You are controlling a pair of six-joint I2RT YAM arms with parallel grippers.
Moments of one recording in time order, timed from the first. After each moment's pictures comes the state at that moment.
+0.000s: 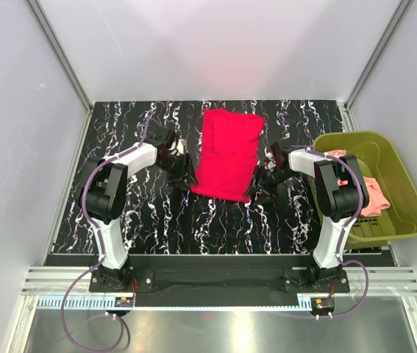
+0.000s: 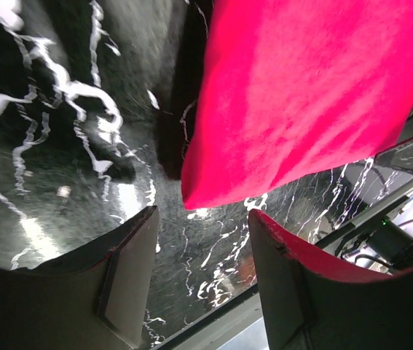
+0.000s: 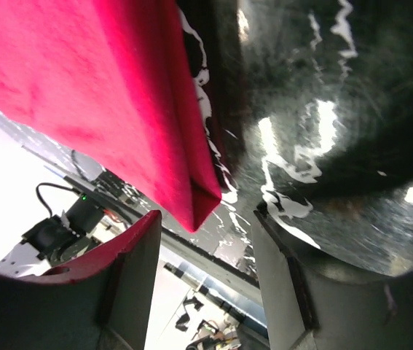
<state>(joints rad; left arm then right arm) -0.32 1.92 1.29 -0.61 0.51 -0.45 0.23 1.93 1.14 -0.65 -0.61 0.56</state>
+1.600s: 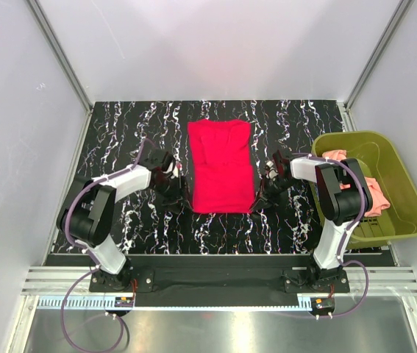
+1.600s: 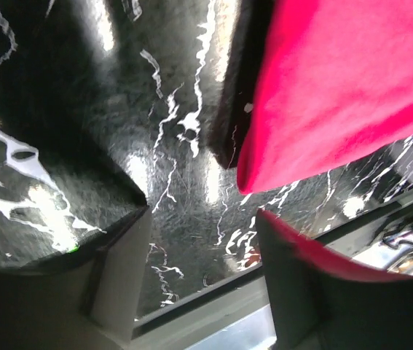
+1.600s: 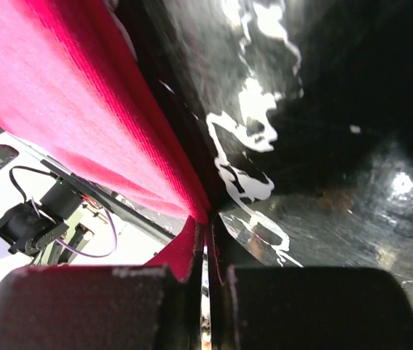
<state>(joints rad) -0.38 1.68 0.95 -0.57 0.42 -0.51 0.23 1.89 1.02 -0.60 -0.64 0.50</state>
